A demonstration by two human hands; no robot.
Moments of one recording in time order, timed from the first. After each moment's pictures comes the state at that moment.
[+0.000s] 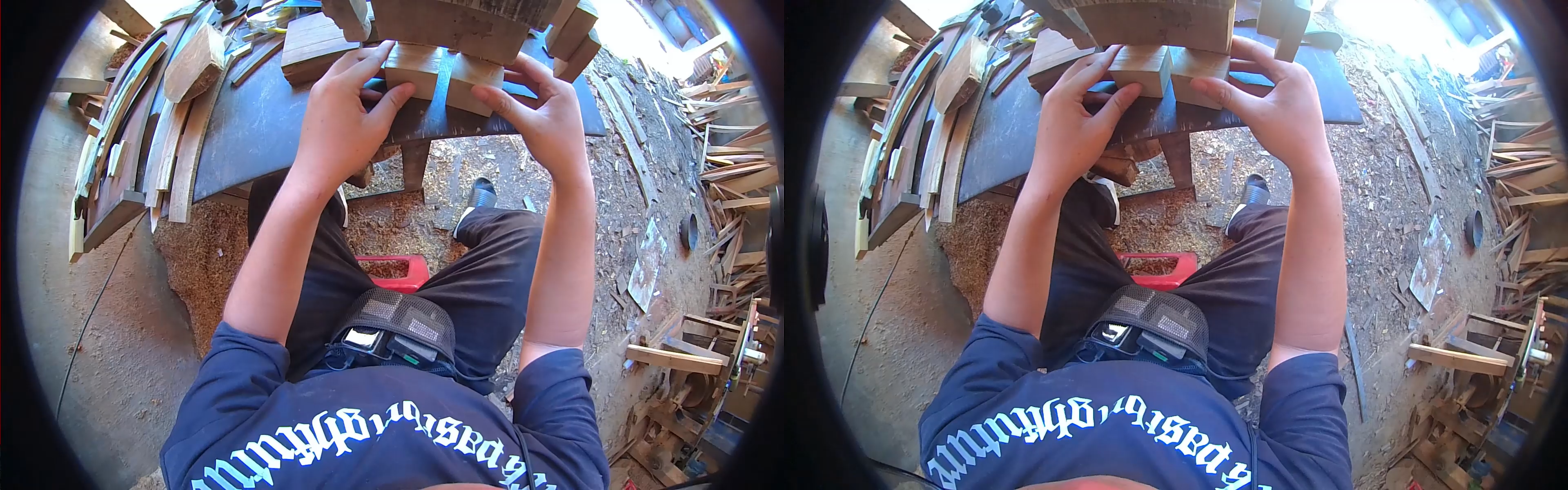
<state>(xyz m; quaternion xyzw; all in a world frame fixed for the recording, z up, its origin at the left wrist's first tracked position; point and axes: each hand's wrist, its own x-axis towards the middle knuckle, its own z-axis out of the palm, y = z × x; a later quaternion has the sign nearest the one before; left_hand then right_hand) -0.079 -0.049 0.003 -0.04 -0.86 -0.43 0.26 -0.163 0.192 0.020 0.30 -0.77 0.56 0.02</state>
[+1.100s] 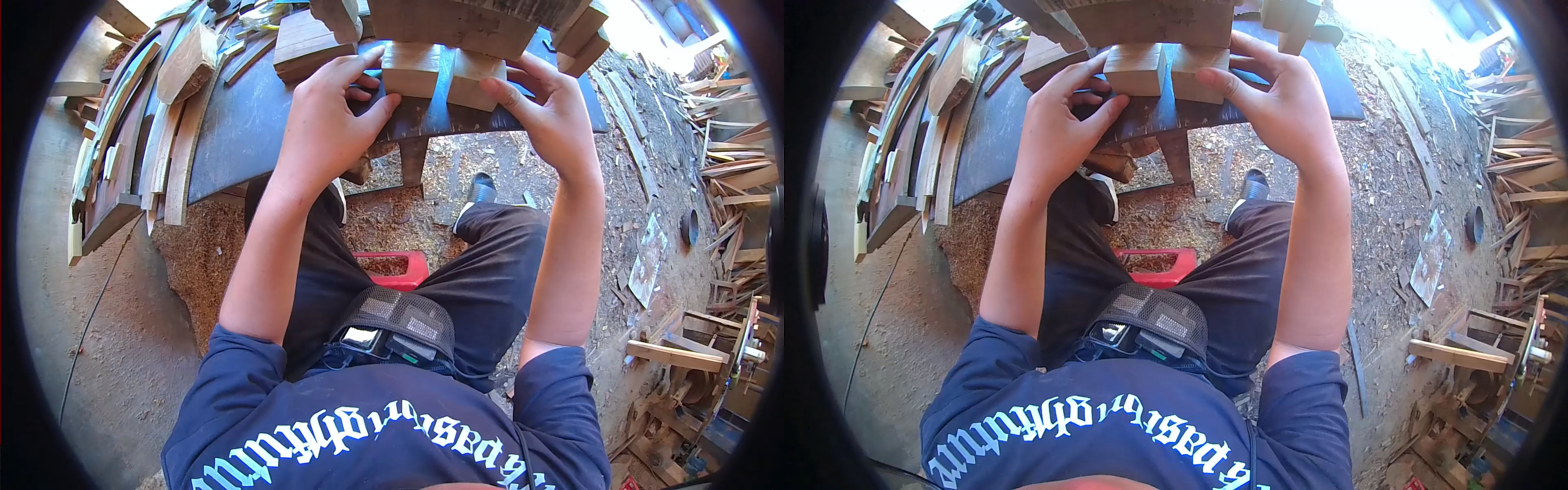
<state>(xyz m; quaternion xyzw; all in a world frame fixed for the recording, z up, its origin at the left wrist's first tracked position) -0.075 -0.058 0.003 -0.05 -0.88 -0.39 0.25 -0.162 0.198 0.029 0.30 -0.79 0.54 -0.01</state>
